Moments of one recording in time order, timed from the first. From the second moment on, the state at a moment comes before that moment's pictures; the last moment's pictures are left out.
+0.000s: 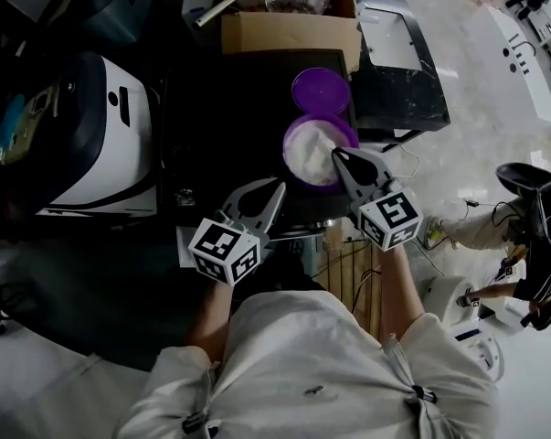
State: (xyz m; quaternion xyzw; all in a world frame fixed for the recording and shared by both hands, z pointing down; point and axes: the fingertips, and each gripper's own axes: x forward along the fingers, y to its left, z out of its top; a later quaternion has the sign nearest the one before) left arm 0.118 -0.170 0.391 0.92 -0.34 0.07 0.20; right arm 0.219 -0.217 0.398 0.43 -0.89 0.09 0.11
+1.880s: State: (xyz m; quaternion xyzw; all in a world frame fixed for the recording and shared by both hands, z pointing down) left arm 0.131 -0.172 0.403 0.91 -0.34 0.08 0.21; right arm 0.197 -0.247 0.450 0.33 -0.85 -0.13 0.38
